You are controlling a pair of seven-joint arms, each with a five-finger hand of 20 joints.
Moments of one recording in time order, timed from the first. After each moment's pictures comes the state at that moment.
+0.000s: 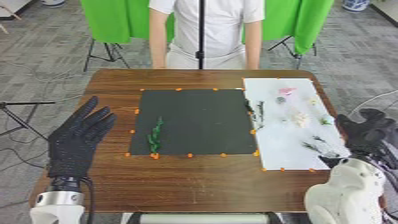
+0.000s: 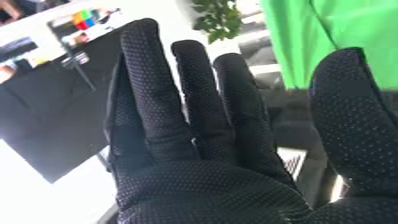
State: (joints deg) left arm 133.0 -59.2 -93.9 -131.6 35.8 13.7 21.9; right arm -113.1 -57.0 83.7 -124.9 -155.0 17.8 65.5
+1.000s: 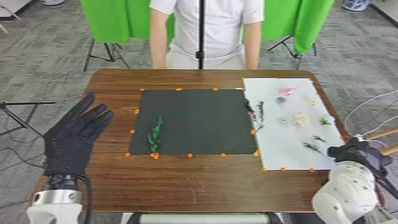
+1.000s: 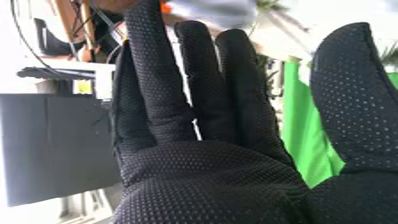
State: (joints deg) left arm 132.5 -57.9 -94.0 -131.6 35.2 14.2 23.8; right arm -110.0 -58.2 85.6 -115.9 -141.9 -9.7 64.8
